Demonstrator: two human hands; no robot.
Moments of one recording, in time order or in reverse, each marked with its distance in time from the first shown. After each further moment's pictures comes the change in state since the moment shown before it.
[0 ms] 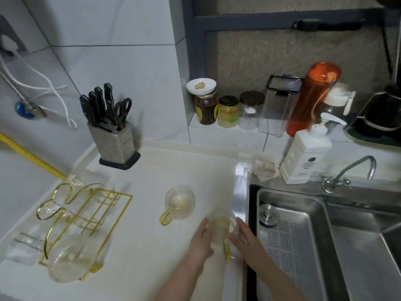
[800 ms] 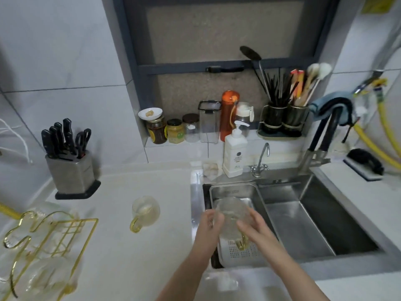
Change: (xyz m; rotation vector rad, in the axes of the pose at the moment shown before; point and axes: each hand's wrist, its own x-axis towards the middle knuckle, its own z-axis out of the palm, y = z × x) left_hand -0.135 0.008 0.068 0.178 -0.320 0.442; right_hand -0.183 -0.023 -0.052 0.315 0.317 -0.161
